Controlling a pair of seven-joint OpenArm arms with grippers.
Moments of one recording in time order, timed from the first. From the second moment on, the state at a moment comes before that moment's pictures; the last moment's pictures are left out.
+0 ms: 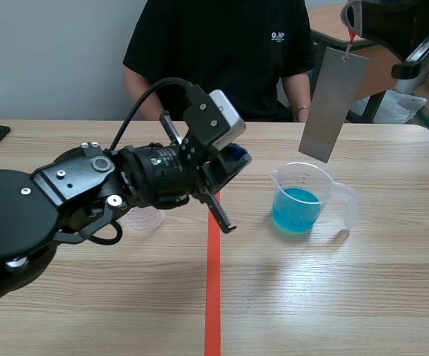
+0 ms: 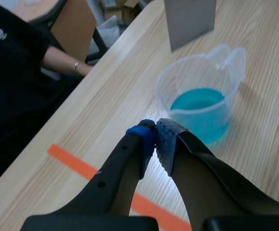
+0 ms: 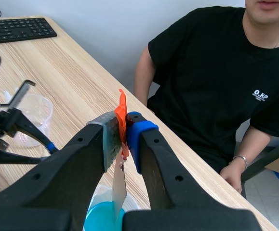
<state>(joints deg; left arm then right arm) -17.4 -16.2 41.4 74.5 2.6 -18.3 -7.6 2.6 31.9 10.3 109.1 35.9 45.4 -24.6</state>
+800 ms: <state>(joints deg) -23.5 -4.0 43.1 60.5 9.6 -13.9 -11.4 2.6 31.9 10.3 109.1 35.9 45.4 -24.6</state>
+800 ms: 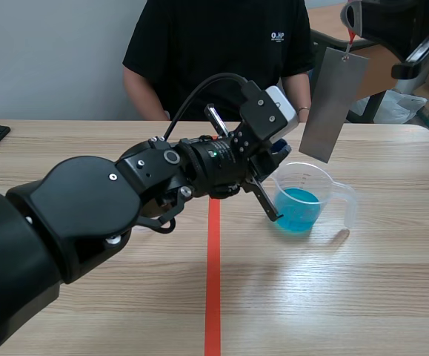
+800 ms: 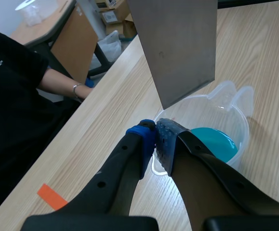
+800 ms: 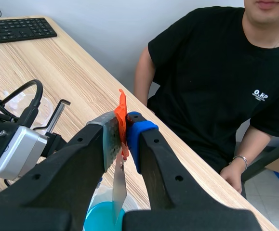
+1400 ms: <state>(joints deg) -23.4 -3.7 43.1 59.0 11.9 -12.4 -11.9 2.6 31.9 10.3 109.1 35.9 45.4 -24.6</state>
